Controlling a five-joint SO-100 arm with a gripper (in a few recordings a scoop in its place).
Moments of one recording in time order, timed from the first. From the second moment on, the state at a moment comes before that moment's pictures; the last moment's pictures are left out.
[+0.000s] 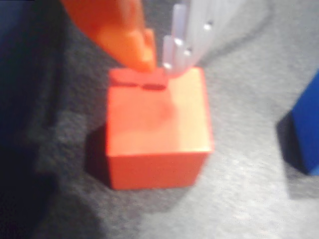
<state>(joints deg) 11.5 77.1 85.8 74.6 83.1</state>
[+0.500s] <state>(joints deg) 7.1 76.3 84.3 76.4 86.5</state>
